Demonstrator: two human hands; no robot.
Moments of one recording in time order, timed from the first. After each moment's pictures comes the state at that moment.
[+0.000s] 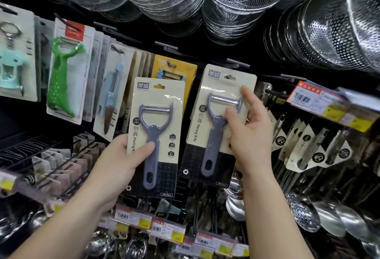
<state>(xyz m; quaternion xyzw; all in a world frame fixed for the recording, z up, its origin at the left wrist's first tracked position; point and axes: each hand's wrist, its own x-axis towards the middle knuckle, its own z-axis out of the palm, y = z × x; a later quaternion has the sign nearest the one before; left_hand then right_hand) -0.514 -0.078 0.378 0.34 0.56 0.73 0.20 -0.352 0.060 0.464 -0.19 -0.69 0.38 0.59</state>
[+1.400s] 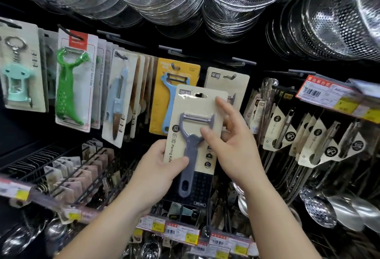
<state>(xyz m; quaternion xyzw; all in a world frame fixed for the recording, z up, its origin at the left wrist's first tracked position) -0.487 -0.066 0.388 0.40 0.57 0.67 0.25 -0.361 0.036 0.443 -0.16 -0.79 0.36 0.46</state>
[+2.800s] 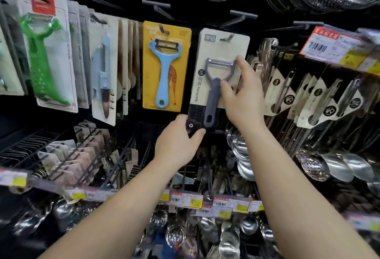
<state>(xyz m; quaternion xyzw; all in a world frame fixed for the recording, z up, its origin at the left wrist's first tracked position) -0.488 0.001 0.365 0.48 0.76 0.43 0.07 -0.375 0.092 0.447 -0.34 -0.77 0.16 0.52</state>
